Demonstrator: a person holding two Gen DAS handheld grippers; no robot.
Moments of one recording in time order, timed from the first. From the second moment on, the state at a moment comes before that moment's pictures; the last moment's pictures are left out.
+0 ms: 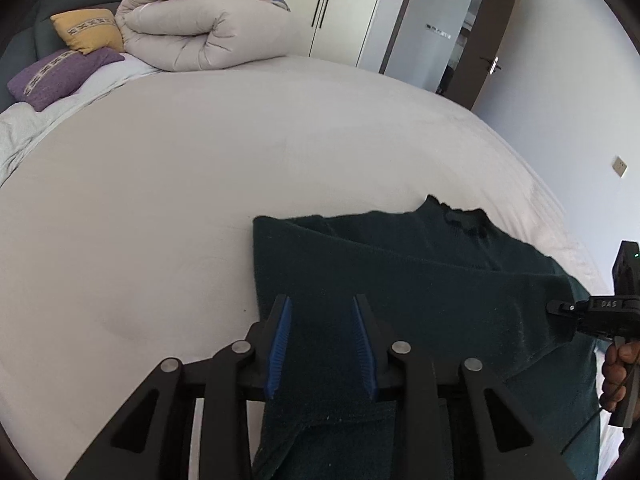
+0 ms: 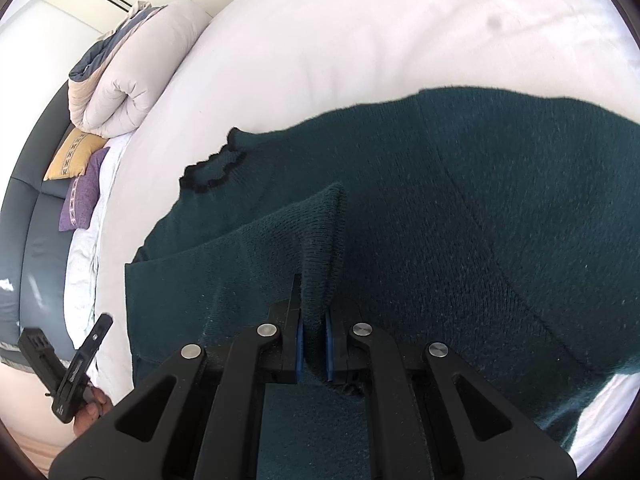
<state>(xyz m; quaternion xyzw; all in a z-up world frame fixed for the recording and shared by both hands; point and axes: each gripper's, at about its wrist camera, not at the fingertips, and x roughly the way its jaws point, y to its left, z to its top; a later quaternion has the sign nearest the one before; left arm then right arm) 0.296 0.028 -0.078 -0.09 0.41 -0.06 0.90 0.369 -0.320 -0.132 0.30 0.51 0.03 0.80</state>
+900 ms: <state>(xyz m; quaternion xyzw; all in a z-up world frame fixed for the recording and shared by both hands) 0.304 0.022 -0.125 -0.07 0.40 -0.07 0.91 0.289 -0.305 -0.194 0.38 0.47 0.09 0.79</state>
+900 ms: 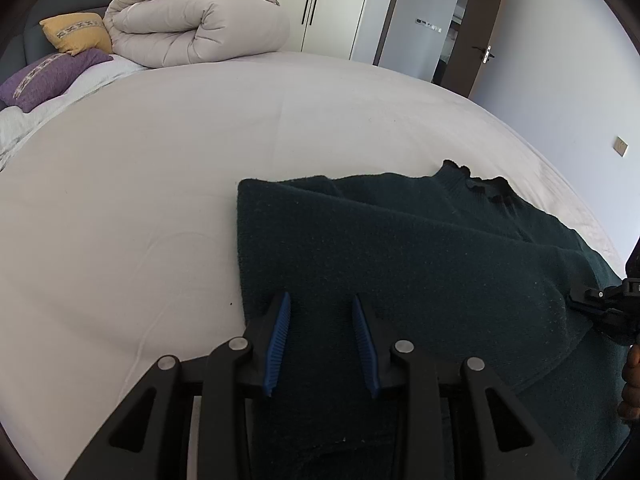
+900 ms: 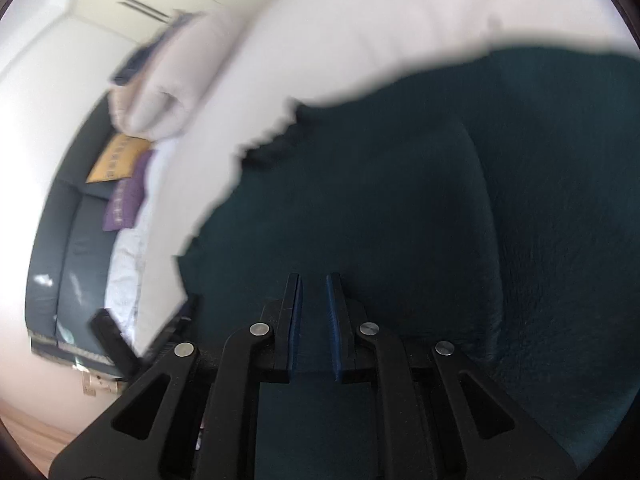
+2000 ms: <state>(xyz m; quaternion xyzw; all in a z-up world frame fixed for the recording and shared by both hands) 0.304 0.023 -0.126 -0.08 0.39 -0.07 0.91 0.039 -0.578 -0.170 0.62 0.12 -0.28 0.72</state>
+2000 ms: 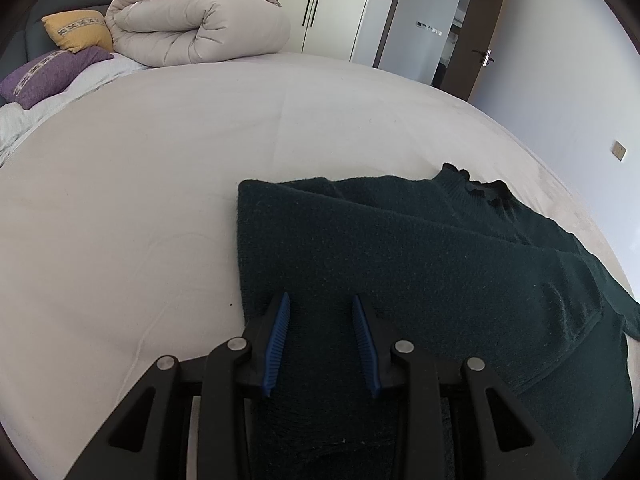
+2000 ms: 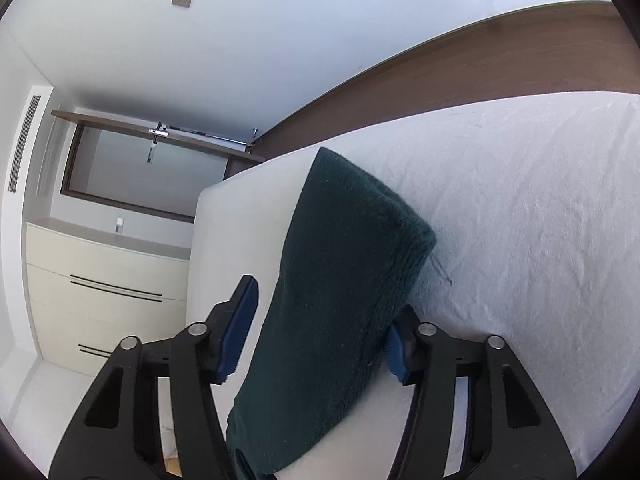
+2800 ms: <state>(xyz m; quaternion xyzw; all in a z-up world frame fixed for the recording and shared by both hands) 0.290 -0.069 -0.102 -0.31 0.50 -0.29 0.75 0.310 -0.096 -0.078 0.13 0.37 0.01 0.92</state>
